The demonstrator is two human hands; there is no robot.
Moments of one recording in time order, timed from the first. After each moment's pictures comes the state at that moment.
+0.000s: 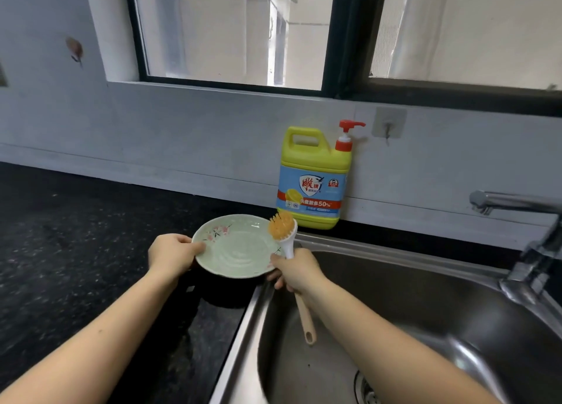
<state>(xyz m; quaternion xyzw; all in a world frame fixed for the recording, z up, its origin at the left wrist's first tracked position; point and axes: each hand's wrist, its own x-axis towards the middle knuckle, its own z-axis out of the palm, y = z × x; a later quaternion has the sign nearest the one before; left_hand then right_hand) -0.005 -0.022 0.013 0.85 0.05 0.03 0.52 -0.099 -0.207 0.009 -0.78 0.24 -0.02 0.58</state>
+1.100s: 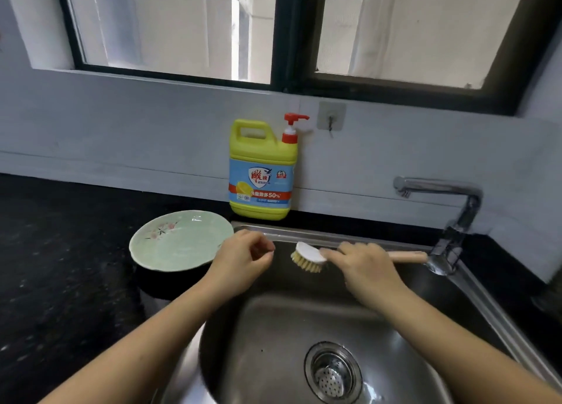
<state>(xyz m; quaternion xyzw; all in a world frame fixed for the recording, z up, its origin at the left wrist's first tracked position) -0.103 -0.147 0.022 0.83 -0.37 0.02 0.41 -0.225 -0.345 0.022 -0.96 0.01 -0.20 -0.21</state>
